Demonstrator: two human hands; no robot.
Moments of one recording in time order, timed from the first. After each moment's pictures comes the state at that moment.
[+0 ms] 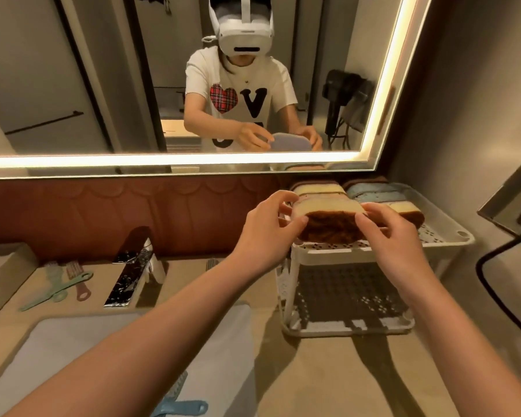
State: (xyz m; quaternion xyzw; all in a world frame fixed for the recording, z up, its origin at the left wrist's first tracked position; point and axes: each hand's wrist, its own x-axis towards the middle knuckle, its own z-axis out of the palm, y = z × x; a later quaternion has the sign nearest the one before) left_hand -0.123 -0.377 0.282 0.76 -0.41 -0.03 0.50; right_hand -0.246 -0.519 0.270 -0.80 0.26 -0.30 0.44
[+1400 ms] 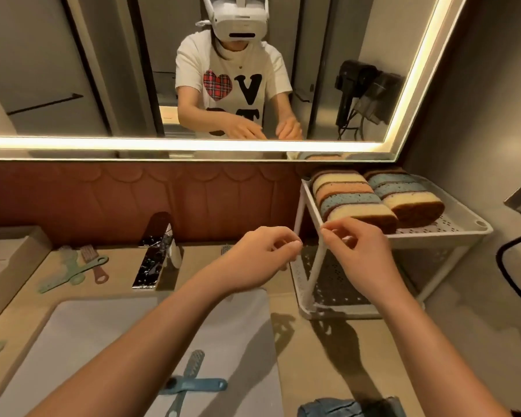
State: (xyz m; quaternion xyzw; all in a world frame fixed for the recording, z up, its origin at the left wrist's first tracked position) left_hand -0.109 -0.303 0.269 0.77 -0.47 -0.19 0.38; right_hand -0.215 -0.441 0.256 -0.87 0.23 -0.29 0.33
